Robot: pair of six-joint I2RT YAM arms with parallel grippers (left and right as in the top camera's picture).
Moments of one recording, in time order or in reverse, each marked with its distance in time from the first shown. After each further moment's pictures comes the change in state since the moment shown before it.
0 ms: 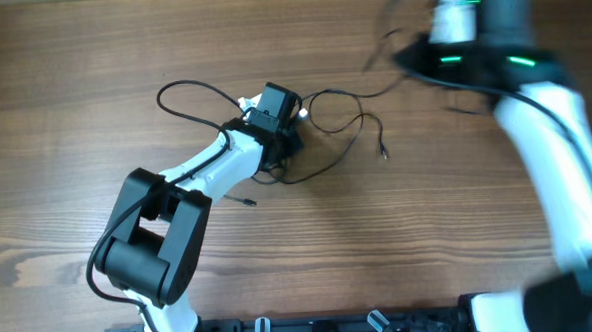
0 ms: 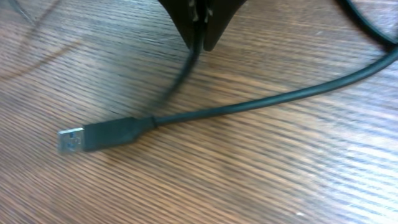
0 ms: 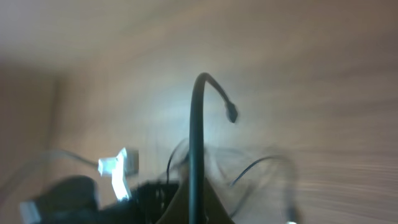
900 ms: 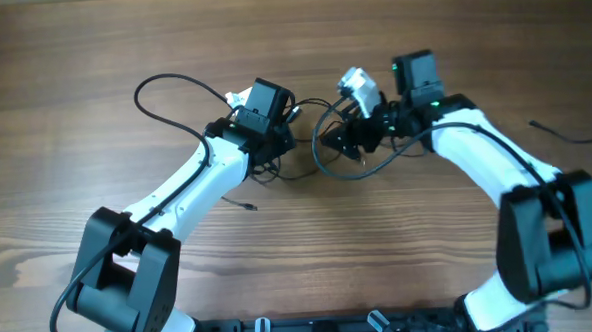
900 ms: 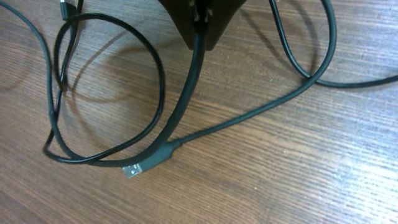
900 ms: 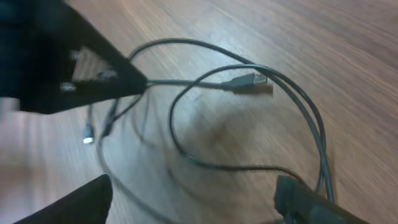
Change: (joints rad) left arm 0.002 -0.178 -0.001 -0.143 -0.041 0.017; right arm 0.214 0.216 -0.364 0.392 -0.261 -0.780
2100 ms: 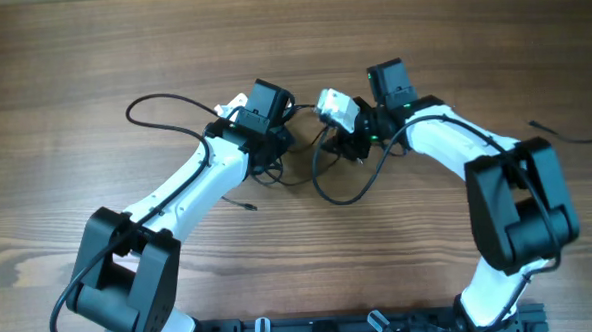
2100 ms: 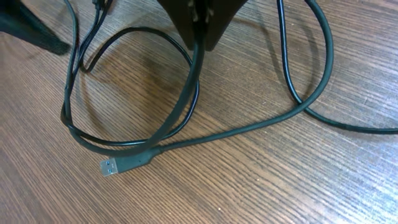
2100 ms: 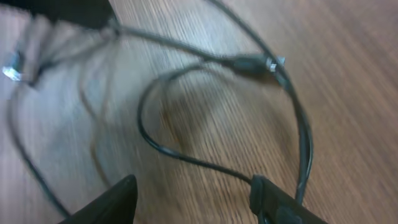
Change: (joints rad) left arm 0.000 0.000 0.000 -0.031 0.000 -0.271; right arm 0.060 0.154 0.027 0.050 0.126 -0.394
